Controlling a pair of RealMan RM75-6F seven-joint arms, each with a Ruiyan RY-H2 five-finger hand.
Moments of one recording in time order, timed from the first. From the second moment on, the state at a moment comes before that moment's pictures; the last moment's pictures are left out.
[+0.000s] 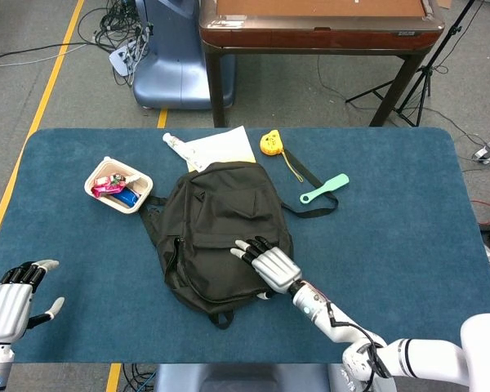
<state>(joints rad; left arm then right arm) -0.07 -1.19 -0.03 -1.60 1.53 1.52 0.14 0.74 -1.61 0.12 -1.60 -1.18 0.82 -0.38</state>
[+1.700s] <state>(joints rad) -0.68 -1.52 -0.02 -1.07 2.06 1.39 -0.38 0.87 -1.80 0.53 -1.53 -0.72 0.98 -0.09</state>
